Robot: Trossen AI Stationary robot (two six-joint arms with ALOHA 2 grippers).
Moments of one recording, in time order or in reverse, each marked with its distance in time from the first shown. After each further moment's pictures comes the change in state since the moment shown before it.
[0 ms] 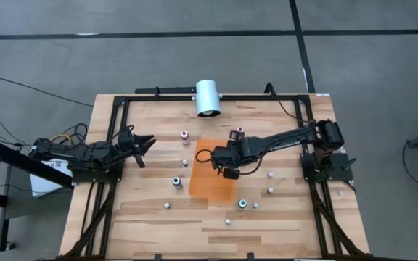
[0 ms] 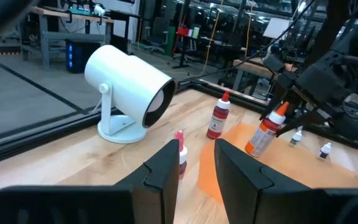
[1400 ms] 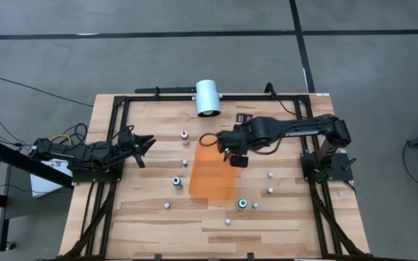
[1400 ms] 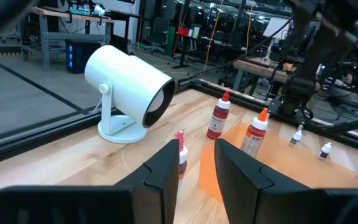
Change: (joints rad) left arm 0.000 0.000 0.000 -0.001 0.000 0.002; right arm -0.037 -0.095 0.356 -0.401 0.001 -0.070
